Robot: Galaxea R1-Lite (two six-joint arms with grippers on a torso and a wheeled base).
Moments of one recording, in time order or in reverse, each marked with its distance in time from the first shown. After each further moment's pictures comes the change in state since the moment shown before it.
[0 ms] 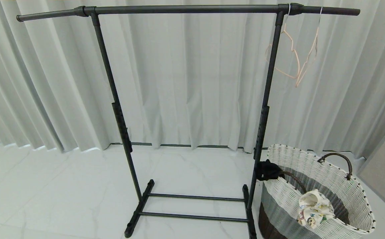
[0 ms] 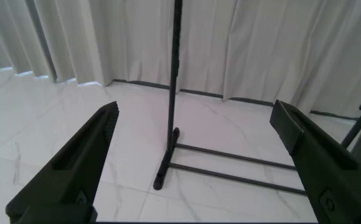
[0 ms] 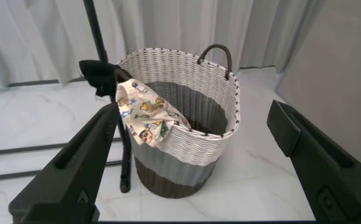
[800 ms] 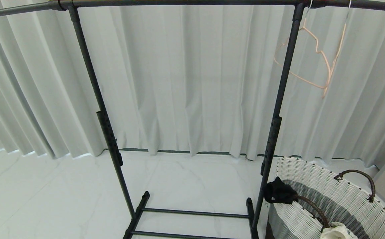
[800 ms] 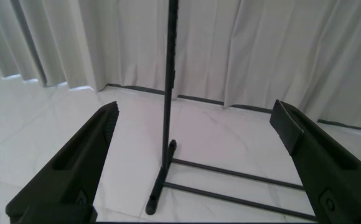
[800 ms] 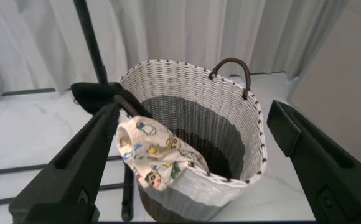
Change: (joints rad) left arm -0.001 0.000 0.000 0.001 0.000 -0.003; right arm -0.001 0.000 0.000 0.000 0.000 0.001
